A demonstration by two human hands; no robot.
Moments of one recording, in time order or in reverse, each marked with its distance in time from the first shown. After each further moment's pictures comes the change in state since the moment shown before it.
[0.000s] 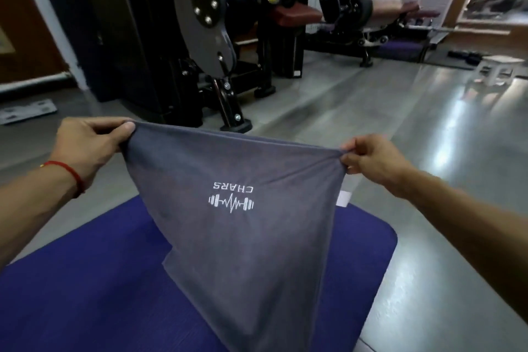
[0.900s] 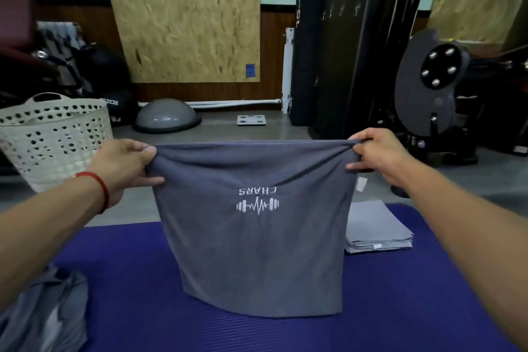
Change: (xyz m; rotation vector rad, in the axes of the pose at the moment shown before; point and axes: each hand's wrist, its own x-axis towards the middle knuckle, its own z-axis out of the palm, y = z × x) left_hand -0.139 -0.016 -0.326 -0.043 0.553 -0.523; right_hand 0.029 -0.261 0.281 0.260 -0.462 -0.262
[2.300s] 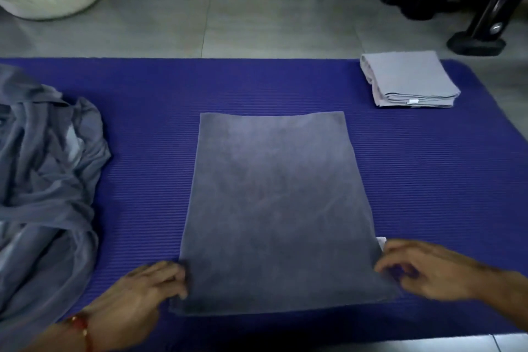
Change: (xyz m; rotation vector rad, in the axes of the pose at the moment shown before) left_hand -0.319 -0.338 -0.085 0.977 -1.060 0.394; right_hand -0.285 0.302 -0.044 -0.919 -1.251 -0.035
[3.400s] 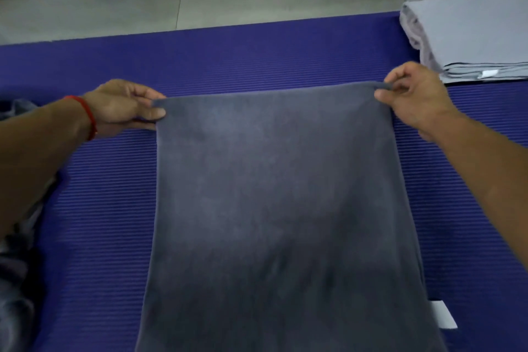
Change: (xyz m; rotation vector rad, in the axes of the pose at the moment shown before) left_hand 0.282 -0.175 -0.192 -0.953 0.274 -0.768; right_hand 0.253 0.069 -0.193 0.711 0.965 0.280
